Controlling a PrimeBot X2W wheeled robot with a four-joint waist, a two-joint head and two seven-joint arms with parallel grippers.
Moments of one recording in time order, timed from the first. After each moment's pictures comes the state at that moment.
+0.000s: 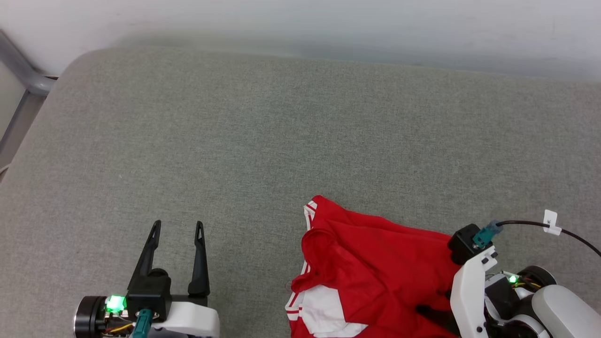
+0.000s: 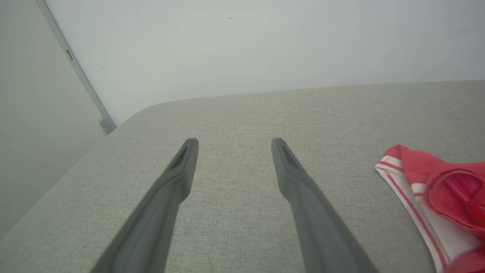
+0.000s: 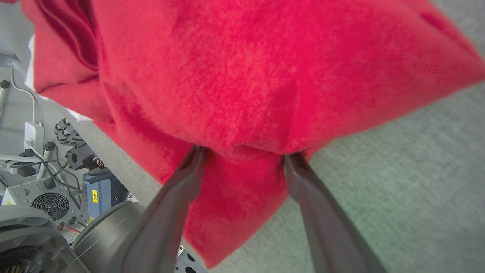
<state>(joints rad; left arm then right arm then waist) 0.03 0.12 -0.11 0.03 -0.02 0.14 -0.26 -0.27 -0.49 0.57 0.18 0.74 0.13 0.81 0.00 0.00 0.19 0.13</state>
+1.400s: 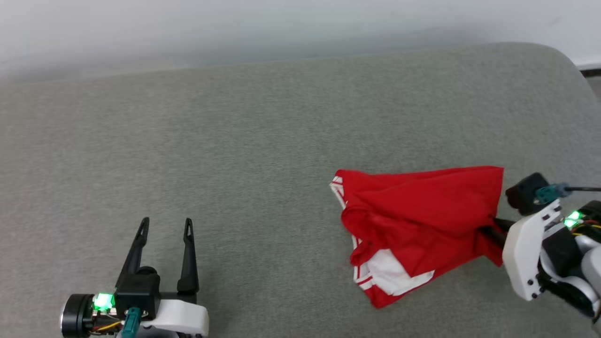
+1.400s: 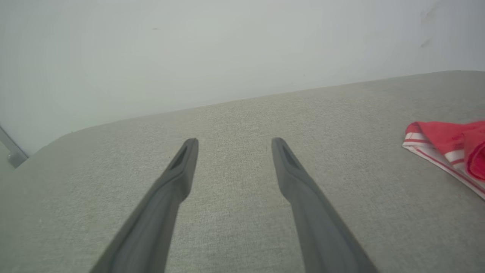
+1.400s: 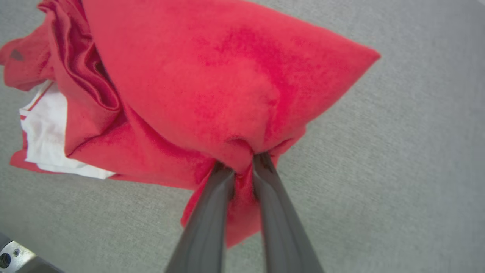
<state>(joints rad) 0.03 0.13 -0.09 0.02 -0.01 0.13 -0.26 -0.43 -0.67 0.60 0.21 0.62 0.13 0.44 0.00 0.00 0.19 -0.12</state>
